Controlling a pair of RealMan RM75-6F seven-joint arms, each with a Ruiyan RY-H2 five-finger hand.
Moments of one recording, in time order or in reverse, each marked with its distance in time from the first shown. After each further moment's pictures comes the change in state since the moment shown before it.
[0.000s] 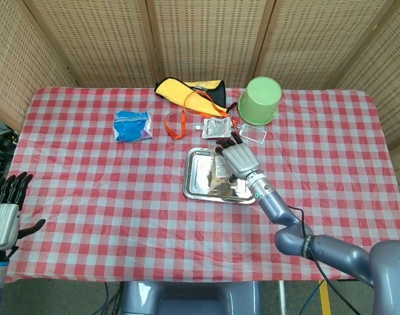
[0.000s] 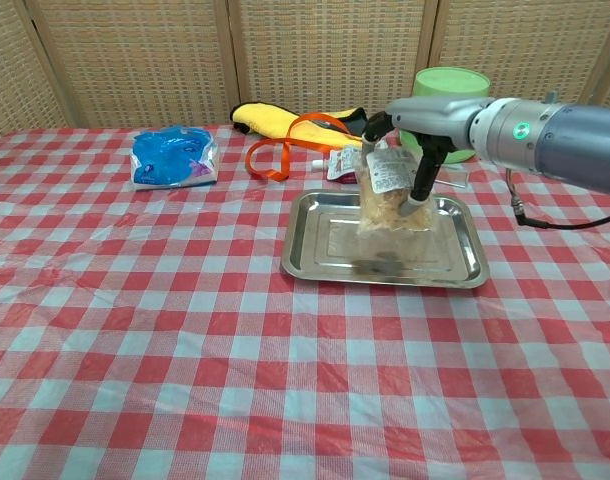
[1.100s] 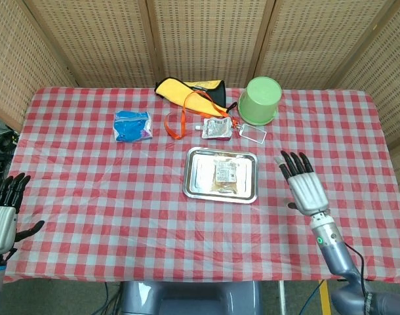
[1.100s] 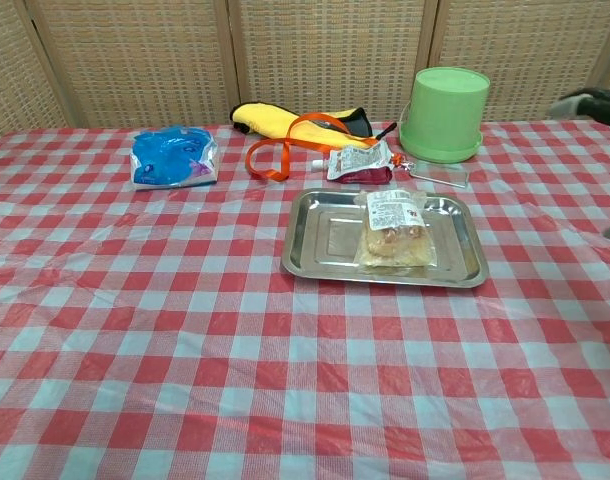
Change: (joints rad) left arm 0.018 0.008 0.013 -0.007 0.044 0.056 -0.021; right arm -0.435 0.248 -0.291 -0.278 -0.282 0.621 0.025
